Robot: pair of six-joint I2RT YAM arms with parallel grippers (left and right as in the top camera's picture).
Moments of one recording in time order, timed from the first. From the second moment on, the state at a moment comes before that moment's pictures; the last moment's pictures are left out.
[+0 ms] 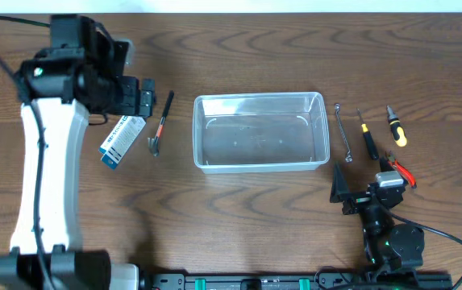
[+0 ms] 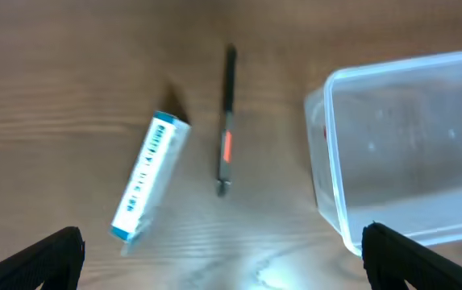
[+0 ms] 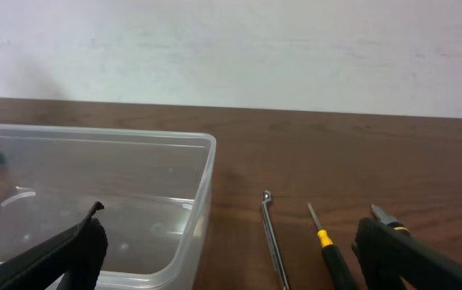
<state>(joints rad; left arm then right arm) 0.03 1.60 1.69 -1.28 0.17 0.12 0.10 0.01 0.01 -0.06 -0.05 0.04</state>
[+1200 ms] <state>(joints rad) 0.00 2.05 1.64 -1.33 0.21 0.20 0.10 0.01 0.01 -0.06 -0.05 0.04</state>
